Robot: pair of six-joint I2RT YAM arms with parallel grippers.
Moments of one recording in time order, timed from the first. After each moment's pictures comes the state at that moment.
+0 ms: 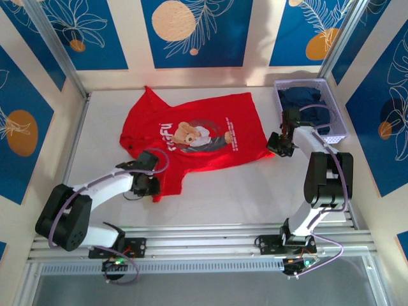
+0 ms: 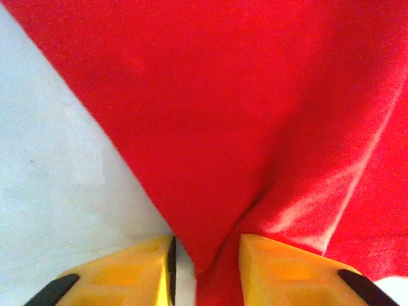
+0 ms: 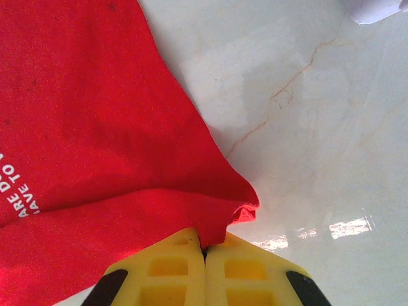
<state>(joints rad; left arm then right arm) -0.47 1.37 0.64 -0.60 0.02 -0.53 -0.04 1.68 1.14 -0.73 -0.13 0.41</state>
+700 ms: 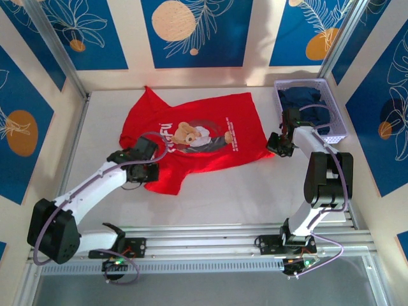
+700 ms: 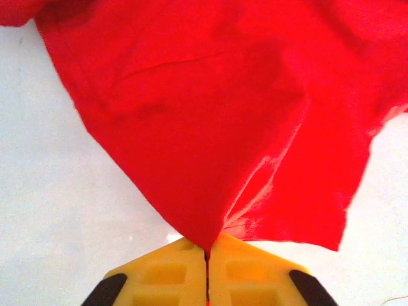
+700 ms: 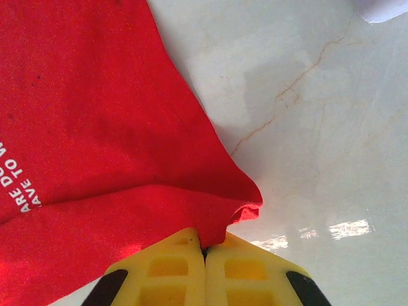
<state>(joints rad) -0.50 1.25 0.88 -0.85 -0.10 -0.46 -0.04 1.68 1.14 -0.73 -0.14 0.39</state>
